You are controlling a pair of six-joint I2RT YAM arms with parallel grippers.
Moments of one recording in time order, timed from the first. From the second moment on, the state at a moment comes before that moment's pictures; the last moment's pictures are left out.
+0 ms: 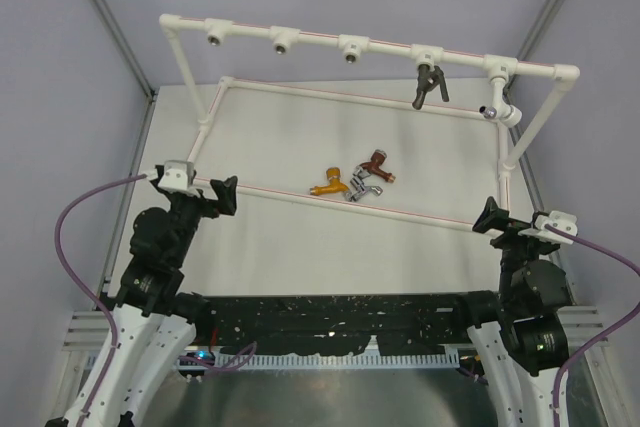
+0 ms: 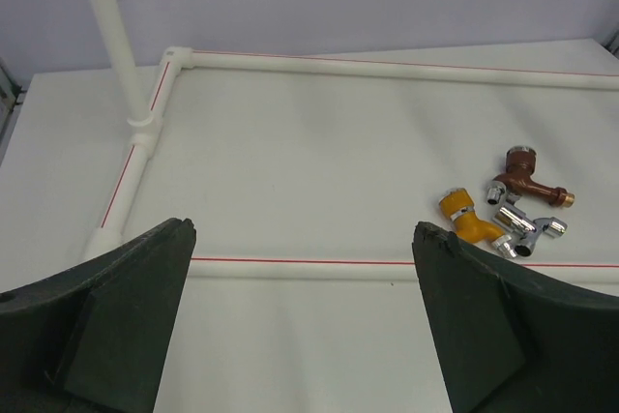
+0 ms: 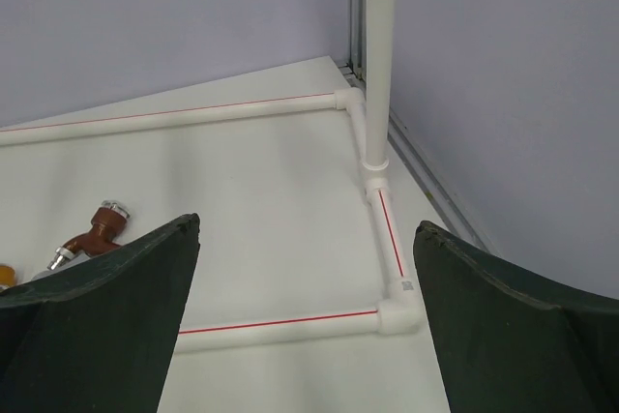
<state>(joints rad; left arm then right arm) -0.31 0.44 0.59 -0.16 -0.10 -0.08 0.15 0.01 0.58 -0.49 0.44 0.06</state>
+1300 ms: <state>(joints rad) -0.57 1.45 1.06 -0.20 -0.10 -0.50 0.15 0.01 0.54 -0.44 0.33 0.05</state>
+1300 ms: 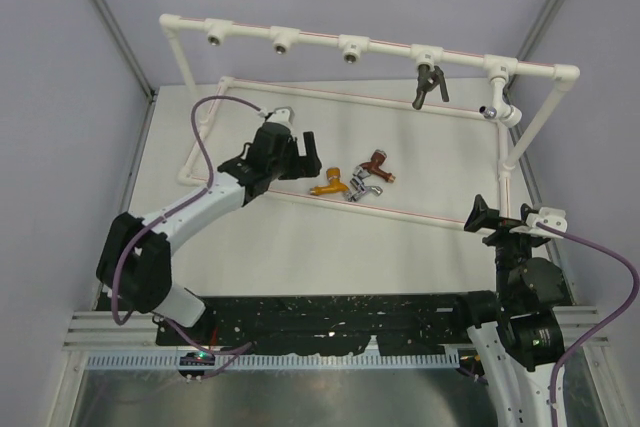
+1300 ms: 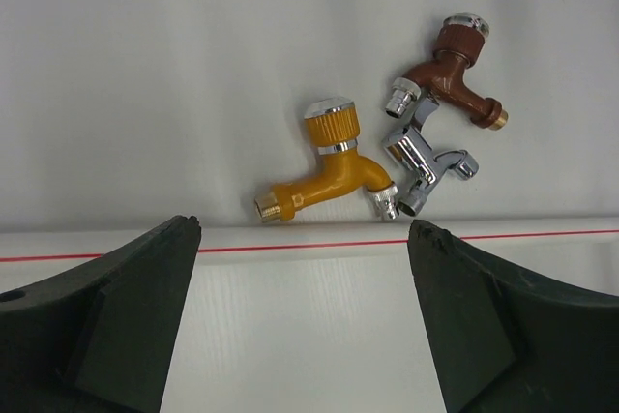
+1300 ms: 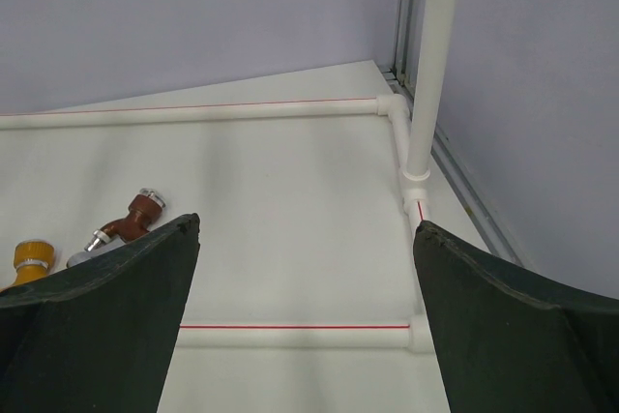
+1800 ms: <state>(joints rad) -0.67 1.85 1.26 -0.15 -0.19 -0.59 0.15 0.01 0.54 -0.44 0.33 0.05</state>
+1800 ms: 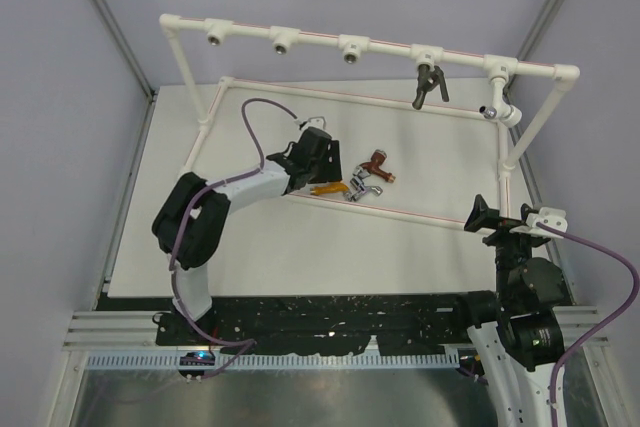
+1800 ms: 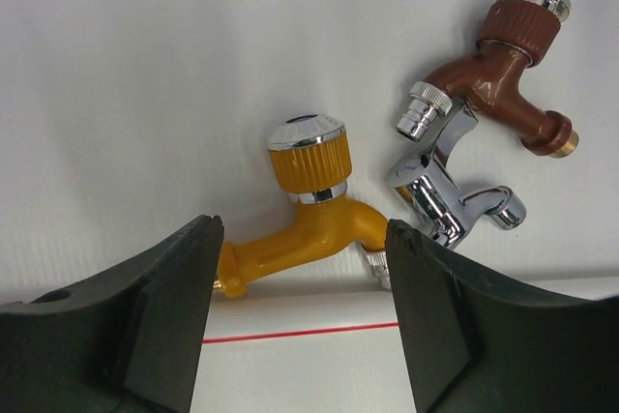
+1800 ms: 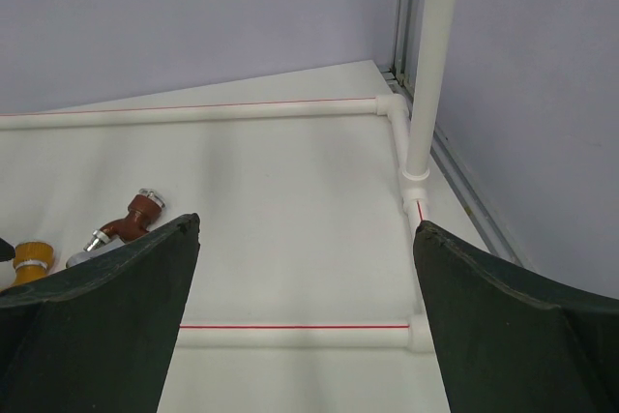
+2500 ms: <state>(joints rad) -0.68 2.10 1.45 -0.20 -0.21 -0.62 0.15 0.01 0.54 -0.44 0.34 0.05</state>
